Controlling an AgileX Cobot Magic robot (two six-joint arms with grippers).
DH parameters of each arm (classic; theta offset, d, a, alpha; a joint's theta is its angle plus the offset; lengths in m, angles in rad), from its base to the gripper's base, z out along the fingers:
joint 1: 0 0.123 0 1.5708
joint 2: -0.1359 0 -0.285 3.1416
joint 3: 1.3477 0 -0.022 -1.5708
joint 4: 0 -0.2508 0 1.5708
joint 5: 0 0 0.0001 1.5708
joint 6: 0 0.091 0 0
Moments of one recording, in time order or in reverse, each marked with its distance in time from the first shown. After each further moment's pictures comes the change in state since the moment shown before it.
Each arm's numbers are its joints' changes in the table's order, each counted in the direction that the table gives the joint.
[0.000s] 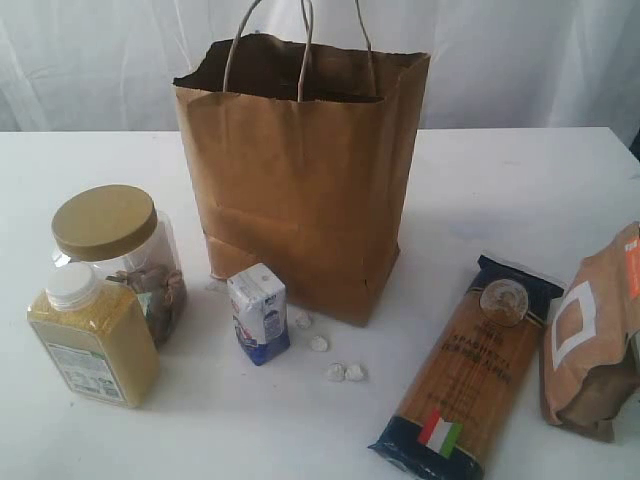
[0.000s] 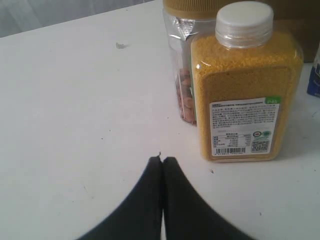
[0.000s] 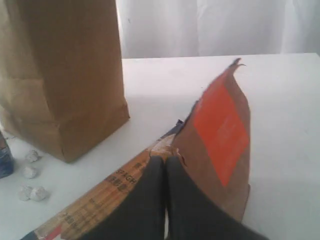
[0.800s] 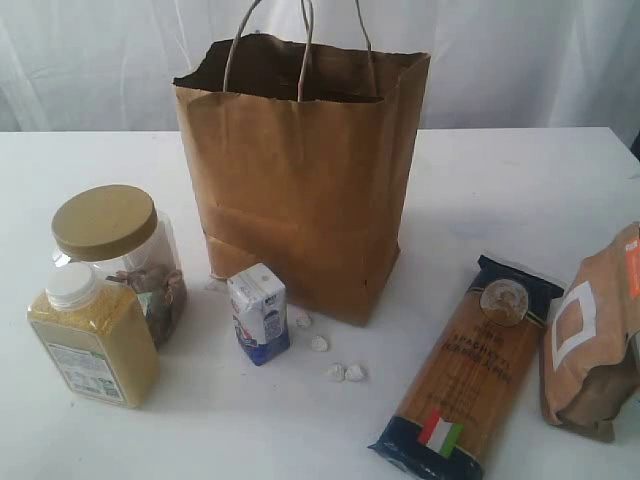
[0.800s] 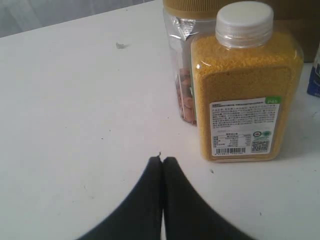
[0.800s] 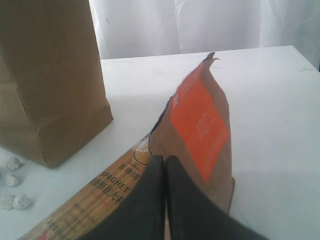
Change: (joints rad) left arm 0.000 0.000 0.000 0.000 0.000 0.000; right arm -0.056 0.002 0.009 0.008 0.001 0.022
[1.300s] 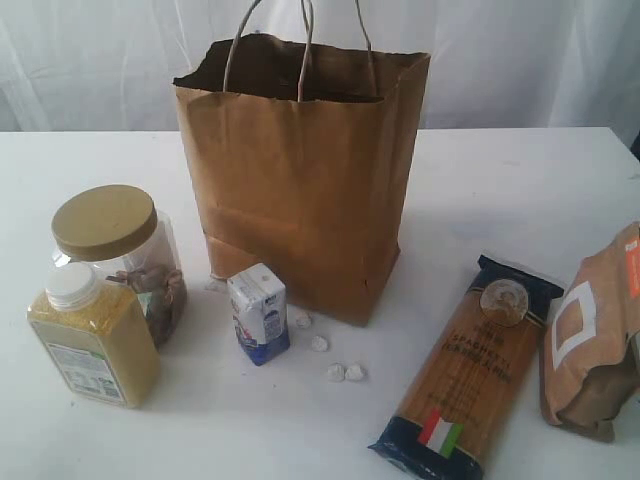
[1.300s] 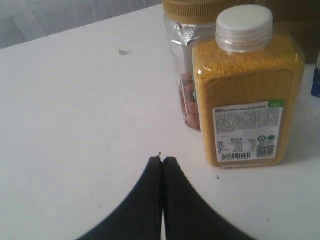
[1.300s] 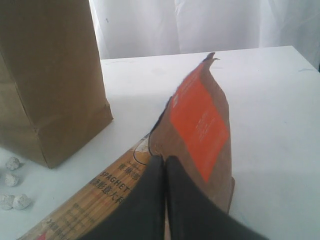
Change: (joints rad) left arm 0.000 0.000 0.000 -0.012 -0.021 0.022; right arm 0.000 0.000 0.000 0.002 0.000 0.000
